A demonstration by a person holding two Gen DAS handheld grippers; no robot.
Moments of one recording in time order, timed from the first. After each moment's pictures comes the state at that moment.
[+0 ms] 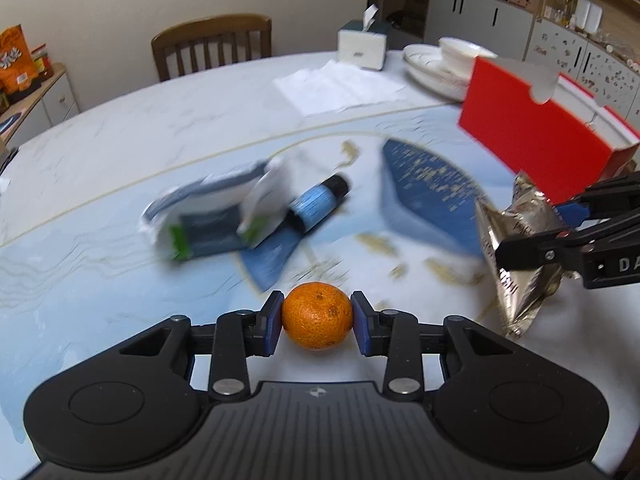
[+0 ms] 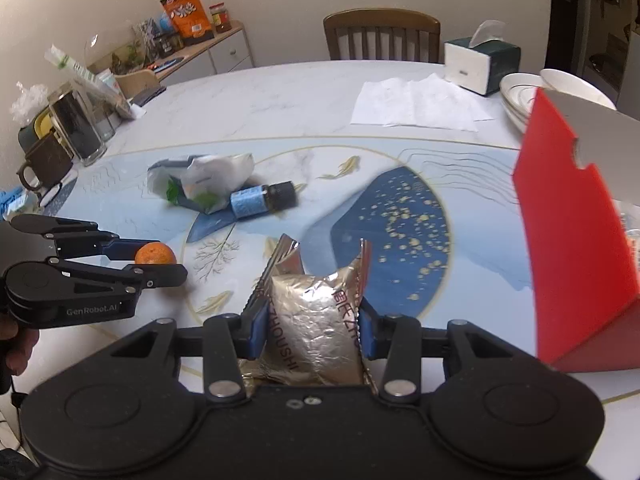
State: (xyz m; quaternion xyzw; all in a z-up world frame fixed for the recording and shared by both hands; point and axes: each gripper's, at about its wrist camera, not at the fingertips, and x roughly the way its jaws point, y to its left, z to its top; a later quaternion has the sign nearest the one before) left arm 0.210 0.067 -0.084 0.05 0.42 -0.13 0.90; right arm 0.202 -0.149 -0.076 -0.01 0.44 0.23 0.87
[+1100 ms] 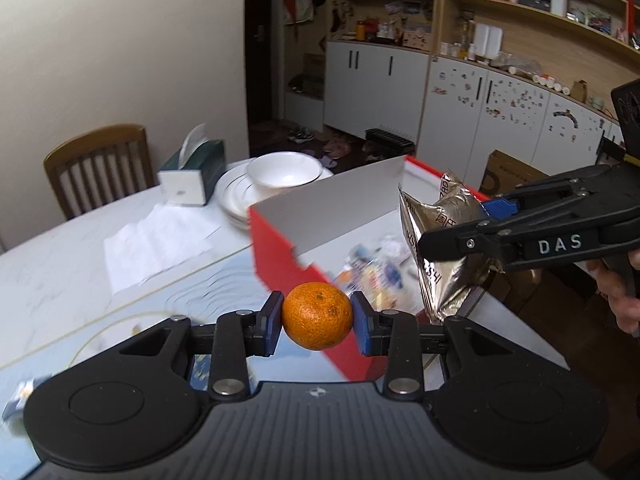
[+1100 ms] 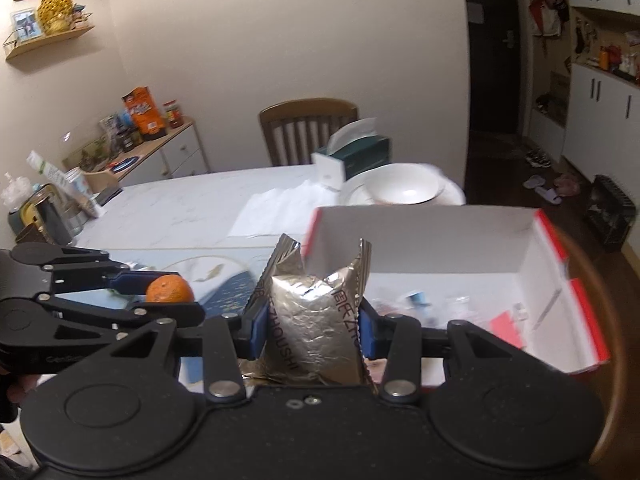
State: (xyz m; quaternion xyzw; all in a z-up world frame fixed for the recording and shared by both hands) left arm 0.221 -0.149 0.014 0.08 0.32 -0.26 0.91; right arm 0.212 -0.348 0.016 0.02 0.33 0.18 0.92
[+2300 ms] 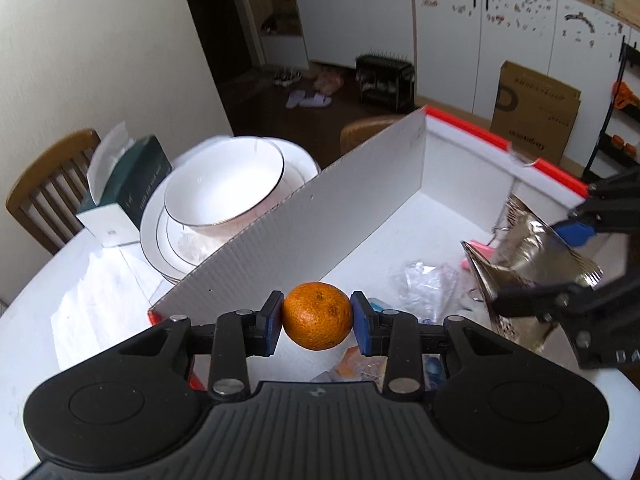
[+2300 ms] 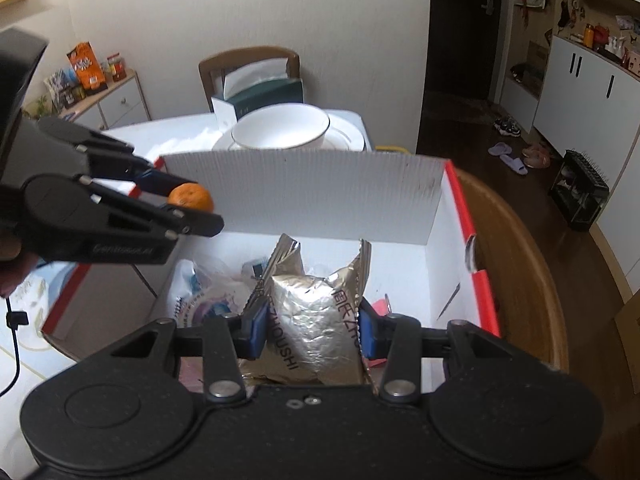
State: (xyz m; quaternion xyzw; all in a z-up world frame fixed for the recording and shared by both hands) left arm 0.373 -0.287 -0.043 0.21 0.39 -0.24 0.86; right arm 0.288 -0.428 -0.051 -0.03 0.41 0.15 0.90
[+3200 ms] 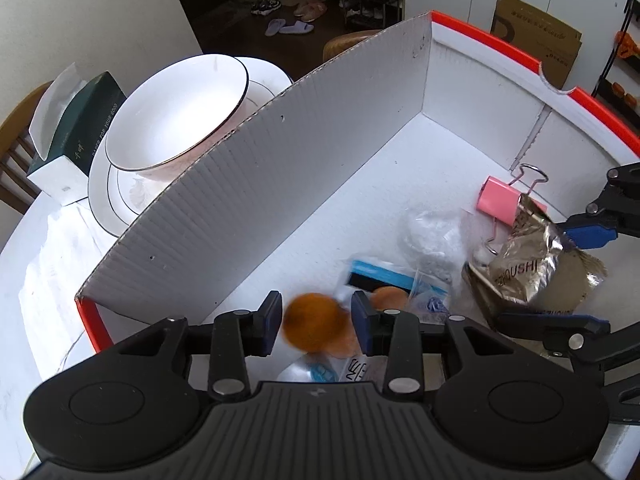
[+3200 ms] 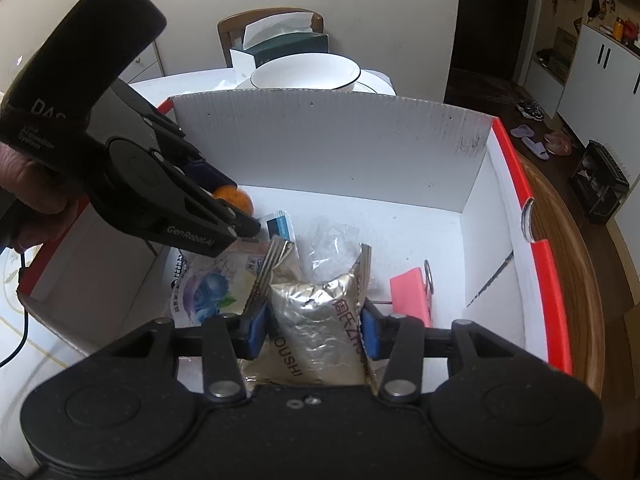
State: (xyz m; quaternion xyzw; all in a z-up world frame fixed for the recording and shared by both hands) left arm 0.397 -0.304 -0.084 0.24 0.49 -0.25 0.80; right arm 0.295 -0.415 -0.076 -0.05 0.44 0.18 0.88
